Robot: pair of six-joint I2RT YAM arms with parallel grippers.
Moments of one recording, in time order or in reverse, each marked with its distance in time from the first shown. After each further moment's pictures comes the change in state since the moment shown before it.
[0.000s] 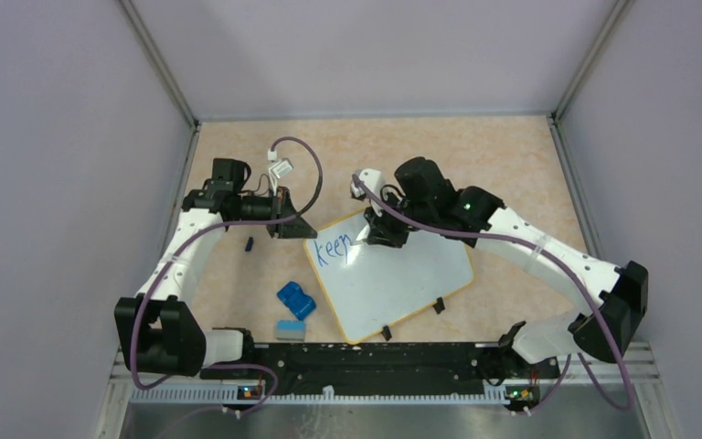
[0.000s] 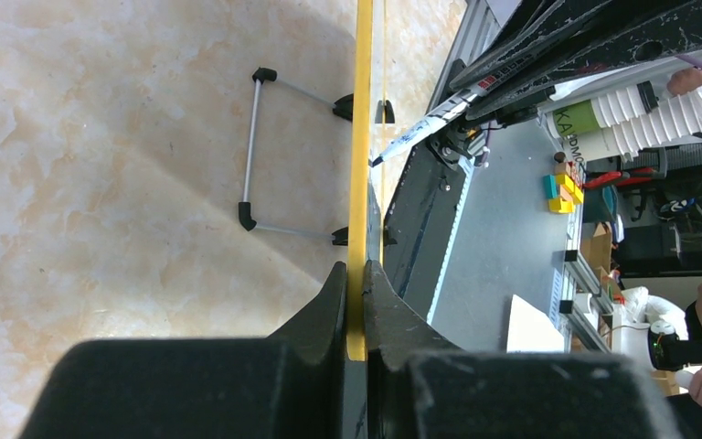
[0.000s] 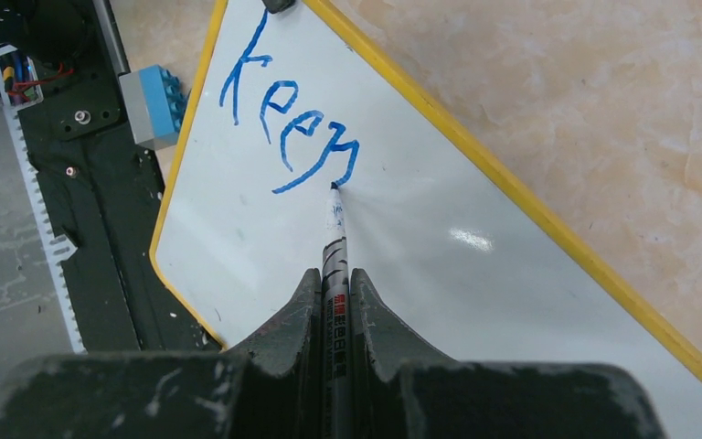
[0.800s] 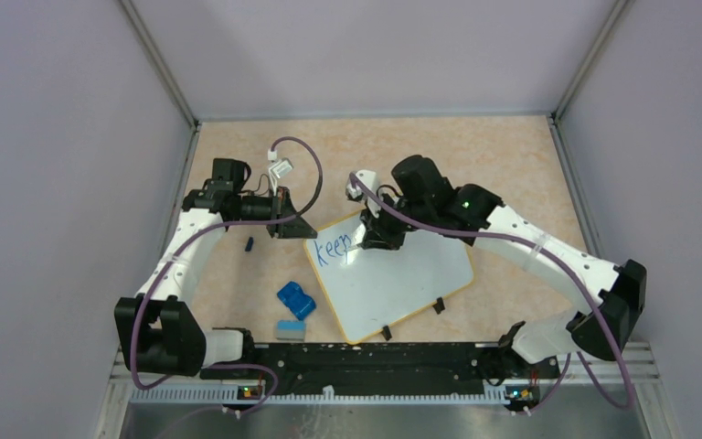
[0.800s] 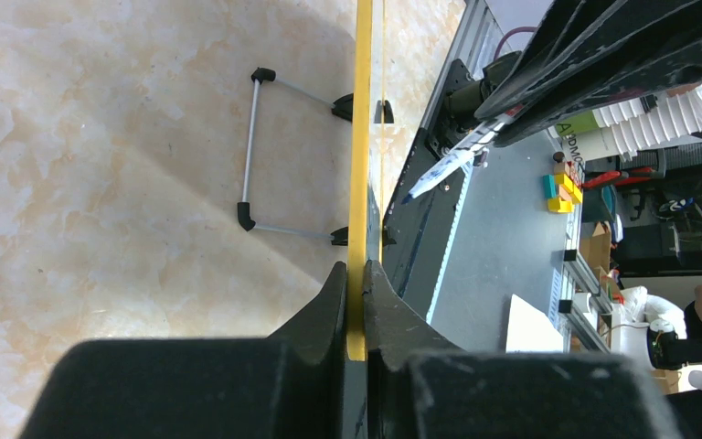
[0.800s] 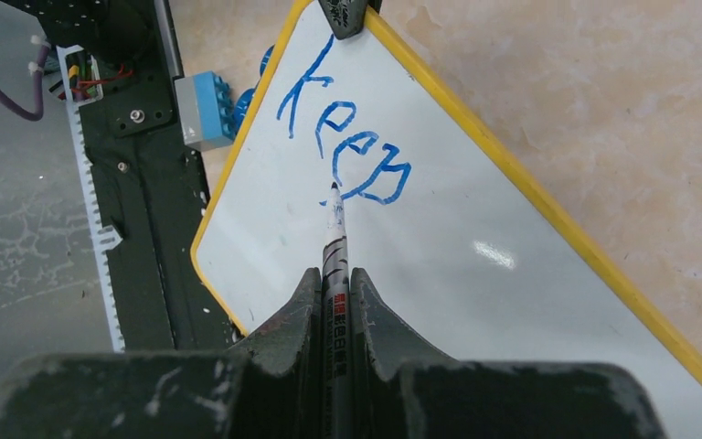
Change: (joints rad) left arm 0.000 0.000 0.000 0.000 0.003 0.000; right arm 0.021 0.015 0.029 -0.021 -0.071 0.000
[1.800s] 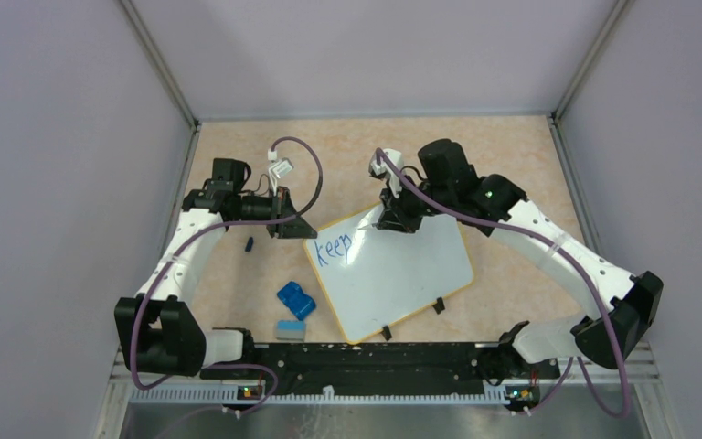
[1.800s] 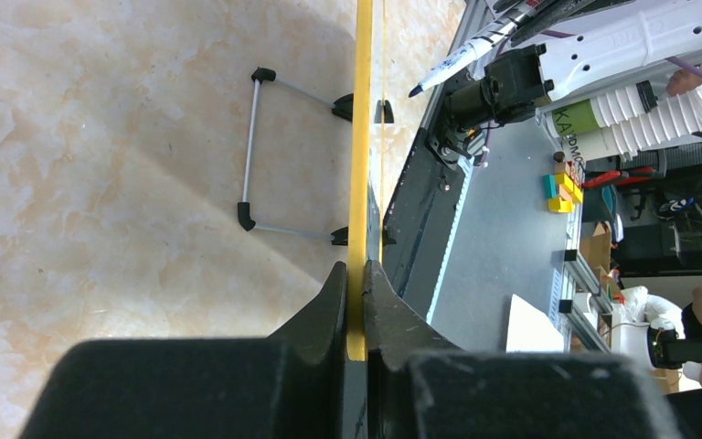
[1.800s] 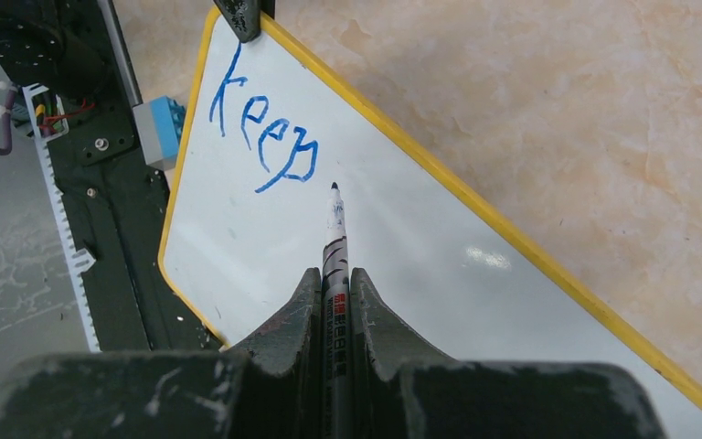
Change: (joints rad) left arm -0.001 0.000 0.000 0.000 -0.001 0.000; right arm -0.141 -0.049 0.024 -0.020 -0.038 -0.002
